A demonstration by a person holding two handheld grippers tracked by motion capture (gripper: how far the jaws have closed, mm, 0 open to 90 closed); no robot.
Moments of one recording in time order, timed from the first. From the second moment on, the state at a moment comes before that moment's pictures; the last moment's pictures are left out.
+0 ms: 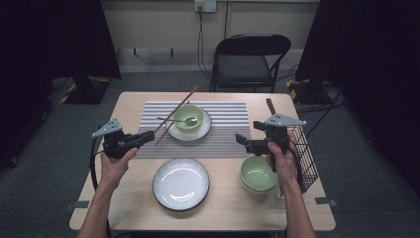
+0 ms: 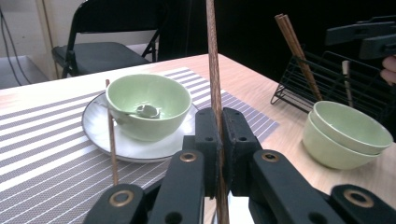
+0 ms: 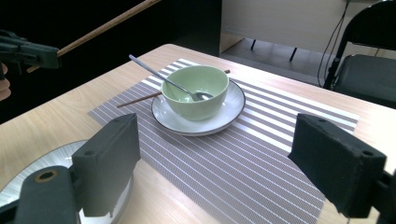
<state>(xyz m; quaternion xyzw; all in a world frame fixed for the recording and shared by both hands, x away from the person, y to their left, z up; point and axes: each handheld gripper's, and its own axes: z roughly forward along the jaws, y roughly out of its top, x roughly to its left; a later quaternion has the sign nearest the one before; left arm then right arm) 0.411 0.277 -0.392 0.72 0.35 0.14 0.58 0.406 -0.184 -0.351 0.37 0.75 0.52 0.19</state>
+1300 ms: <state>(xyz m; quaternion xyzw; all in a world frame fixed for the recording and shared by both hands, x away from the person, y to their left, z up) 0.475 0.306 -0.385 0.71 0.42 0.17 0.53 0.400 -0.193 -0.362 0.38 0.75 0.51 0.20</state>
